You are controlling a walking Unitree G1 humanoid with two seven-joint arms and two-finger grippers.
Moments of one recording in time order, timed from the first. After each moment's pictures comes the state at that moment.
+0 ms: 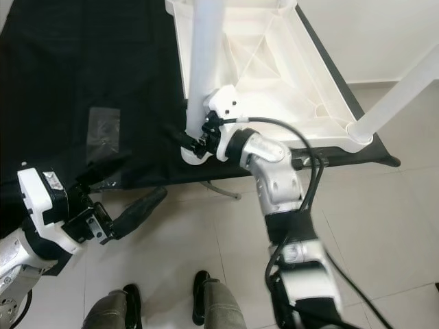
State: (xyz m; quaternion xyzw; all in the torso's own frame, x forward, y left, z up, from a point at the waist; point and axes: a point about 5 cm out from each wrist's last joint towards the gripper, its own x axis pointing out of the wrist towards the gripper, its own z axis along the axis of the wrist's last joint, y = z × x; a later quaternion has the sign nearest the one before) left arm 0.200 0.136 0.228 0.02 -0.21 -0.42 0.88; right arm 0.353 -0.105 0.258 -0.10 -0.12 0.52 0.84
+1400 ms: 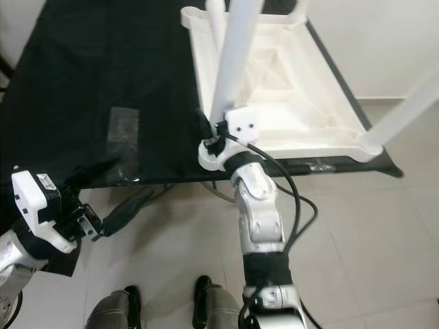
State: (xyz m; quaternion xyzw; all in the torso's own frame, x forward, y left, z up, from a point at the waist) left arm 0.207 0.156 0.221 0.05 -0.20 -0.38 0.90; right arm 0.339 -0.098 0.220 -0.01 -0.14 0.21 0.97
